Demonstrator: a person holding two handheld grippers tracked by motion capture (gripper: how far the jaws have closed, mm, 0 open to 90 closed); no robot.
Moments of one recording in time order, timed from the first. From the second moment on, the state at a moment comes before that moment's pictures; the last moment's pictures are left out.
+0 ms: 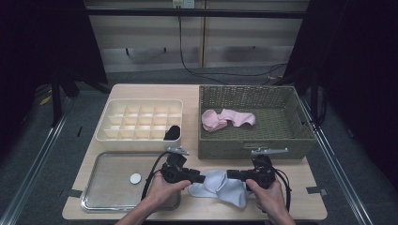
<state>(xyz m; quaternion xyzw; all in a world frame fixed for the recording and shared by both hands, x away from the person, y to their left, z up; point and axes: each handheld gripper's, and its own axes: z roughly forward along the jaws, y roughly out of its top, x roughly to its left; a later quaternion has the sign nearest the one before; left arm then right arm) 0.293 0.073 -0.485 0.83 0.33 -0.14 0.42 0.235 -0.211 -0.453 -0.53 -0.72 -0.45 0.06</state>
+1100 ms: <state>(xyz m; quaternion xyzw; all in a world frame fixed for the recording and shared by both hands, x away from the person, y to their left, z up) 0.284 0.092 -0.455 0.80 0.32 -0.19 0.48 0.219 -0.263 -0.417 -0.55 -0.68 -0.48 0.02</state>
